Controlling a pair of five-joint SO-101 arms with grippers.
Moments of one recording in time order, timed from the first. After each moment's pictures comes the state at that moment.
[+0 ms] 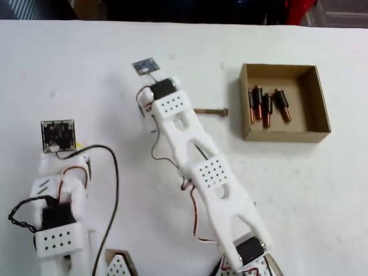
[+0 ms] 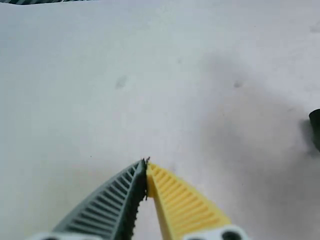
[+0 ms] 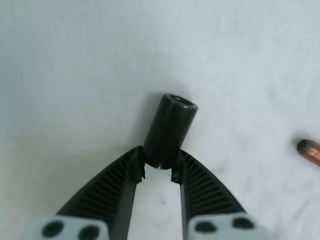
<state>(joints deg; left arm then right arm) -20.6 -76.2 83.1 37.0 -7.5 -33.1 68.9 -77.0 98.8 -1.2</state>
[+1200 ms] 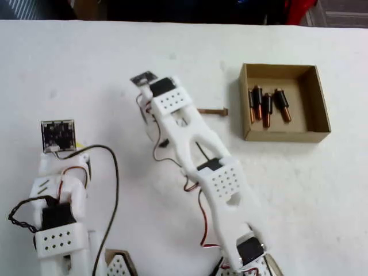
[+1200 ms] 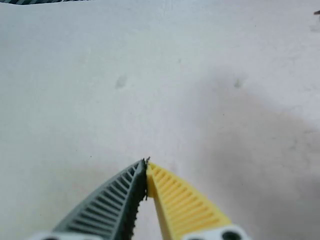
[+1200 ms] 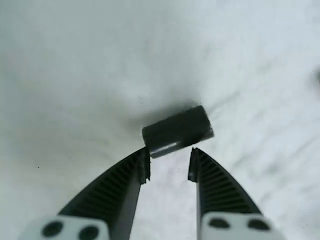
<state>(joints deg) -20.6 -76.2 83.1 37.0 -7.5 -33.6 49.6 -47.1 98.5 5.7</state>
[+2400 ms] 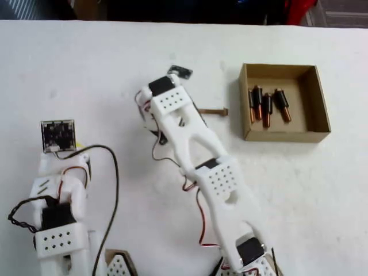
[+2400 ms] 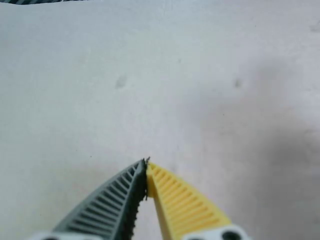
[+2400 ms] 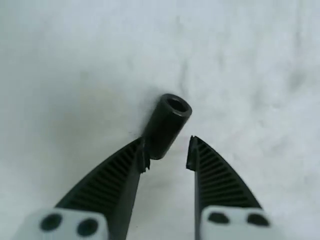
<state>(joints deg) -20.6 -76.2 83.1 37.0 -7.5 -33.8 55.1 -53.5 98.5 -48.8</state>
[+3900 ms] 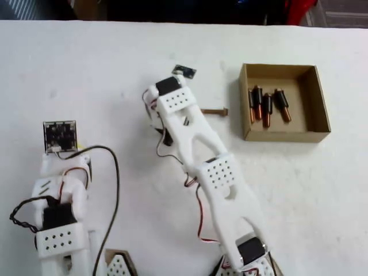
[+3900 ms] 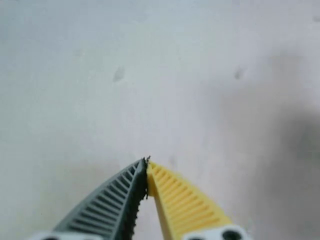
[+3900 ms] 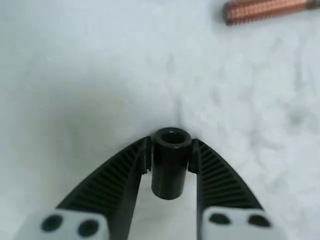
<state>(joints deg) -20.6 -76.2 85.0 36.1 -8.0 -30.9 63.3 -62.8 98.3 -42.4</state>
